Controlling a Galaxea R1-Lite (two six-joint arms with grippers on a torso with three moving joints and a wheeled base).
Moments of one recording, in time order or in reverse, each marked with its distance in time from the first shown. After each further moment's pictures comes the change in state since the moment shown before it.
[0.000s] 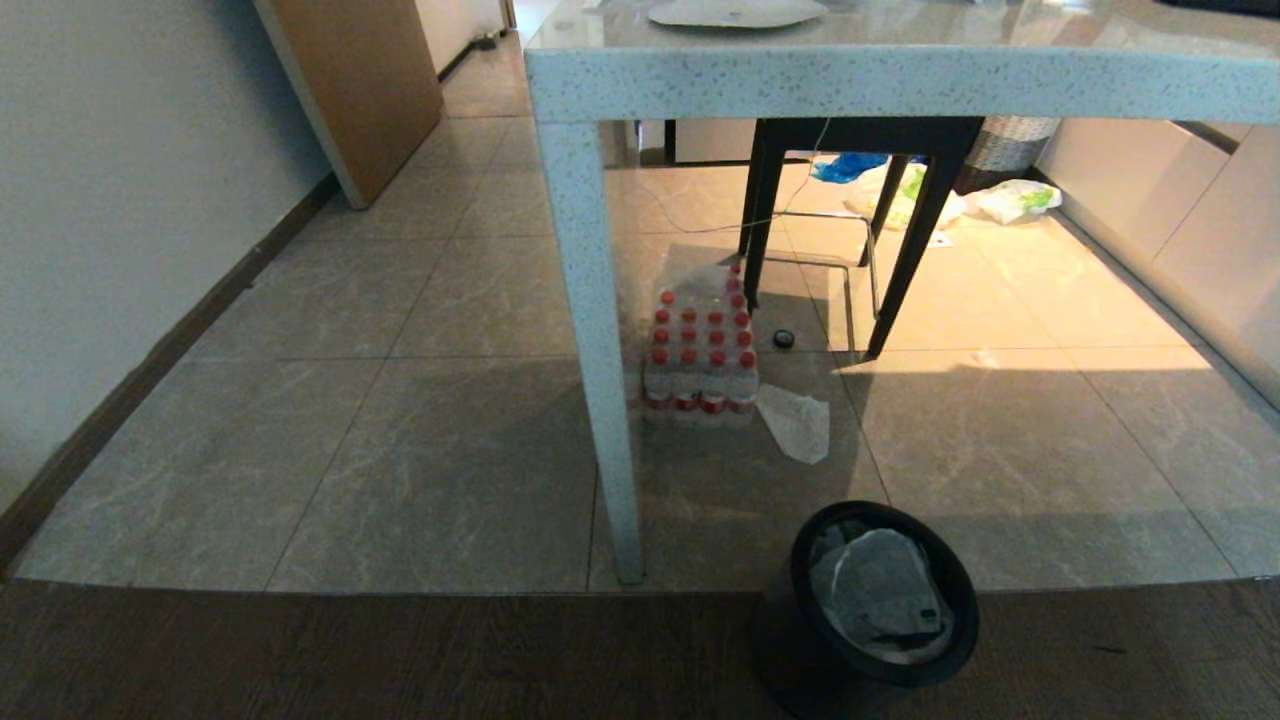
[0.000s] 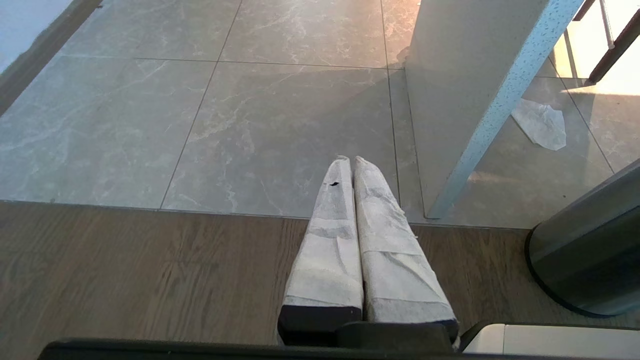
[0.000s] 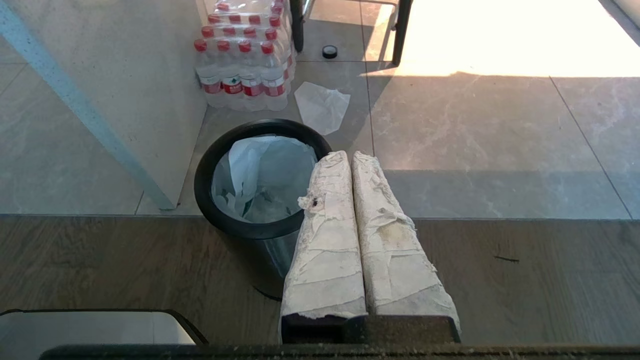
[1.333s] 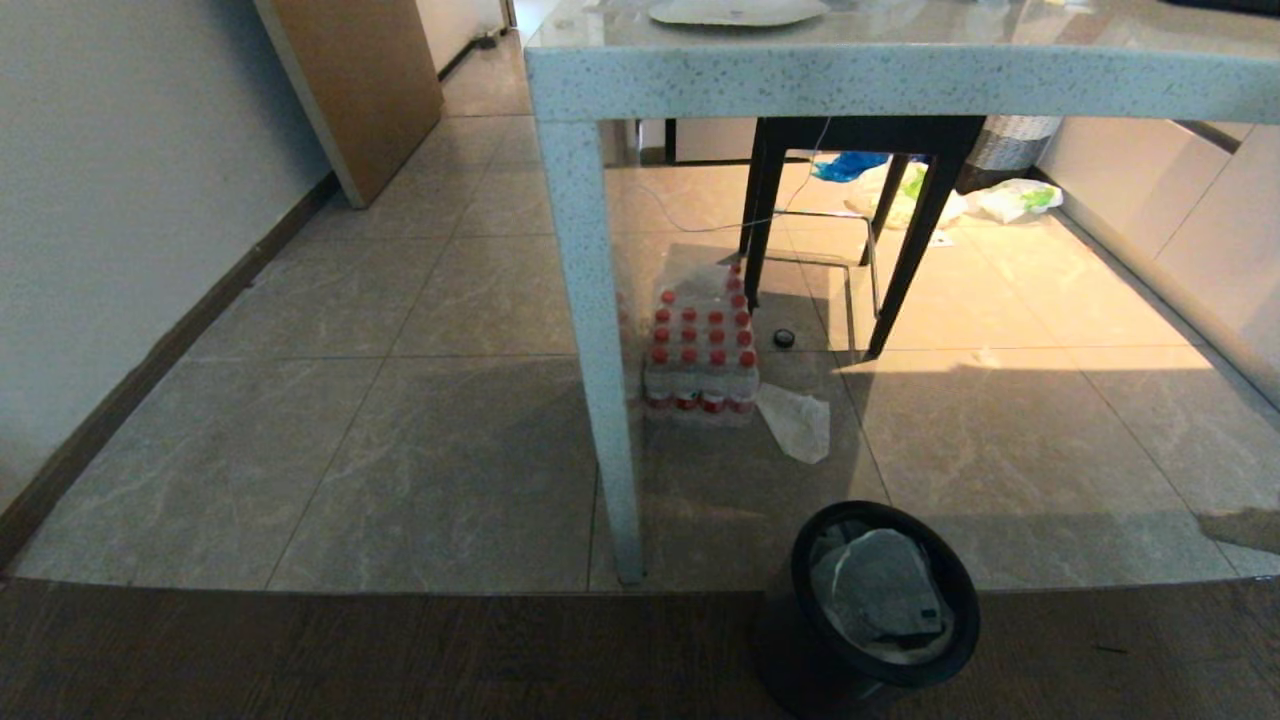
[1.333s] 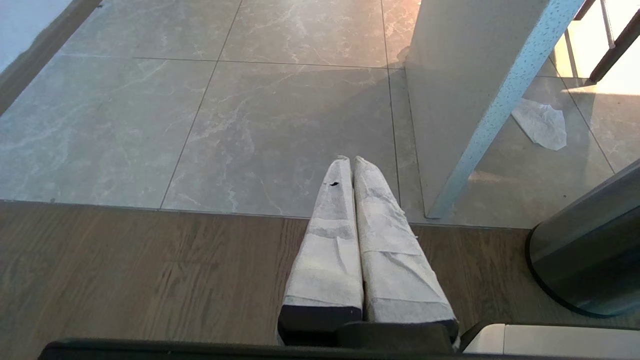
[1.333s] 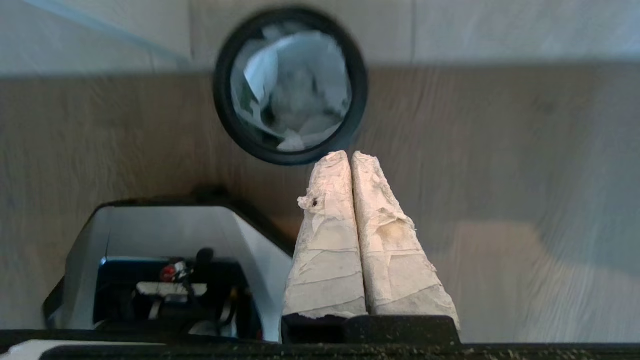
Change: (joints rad) left arm 0.000 0.000 0.000 0.000 0.000 0.000; right arm 0.051 1.121 -0.859 0.435 0.015 0.111
